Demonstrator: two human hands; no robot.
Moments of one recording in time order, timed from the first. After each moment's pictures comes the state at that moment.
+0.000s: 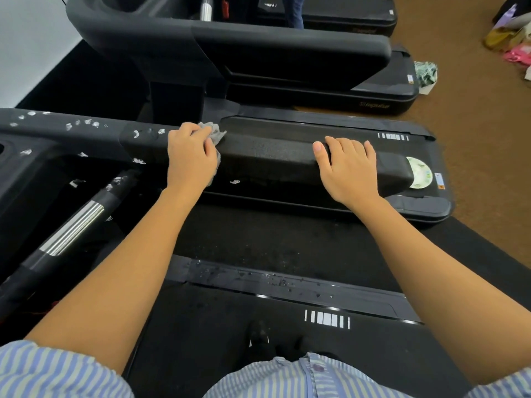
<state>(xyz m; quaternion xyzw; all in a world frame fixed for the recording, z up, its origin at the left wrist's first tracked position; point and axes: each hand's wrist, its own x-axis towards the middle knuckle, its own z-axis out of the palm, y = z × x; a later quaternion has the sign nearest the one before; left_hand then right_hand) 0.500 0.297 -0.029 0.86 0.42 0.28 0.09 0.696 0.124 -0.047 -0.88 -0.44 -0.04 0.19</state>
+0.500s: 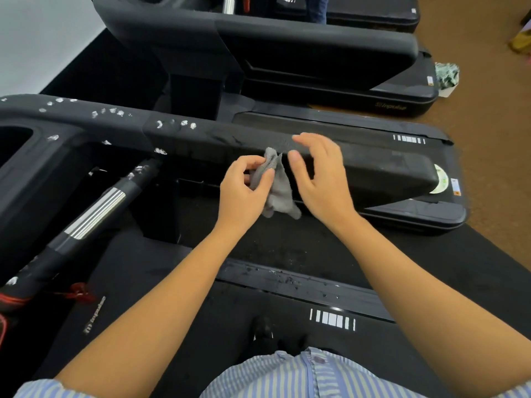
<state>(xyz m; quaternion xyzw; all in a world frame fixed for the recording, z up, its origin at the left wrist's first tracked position) 0.491 0.214 -0.039 0.75 0.36 0.35 0.44 0.617 0.141 -0.033 -0.73 -0.51 0.03 0.46</state>
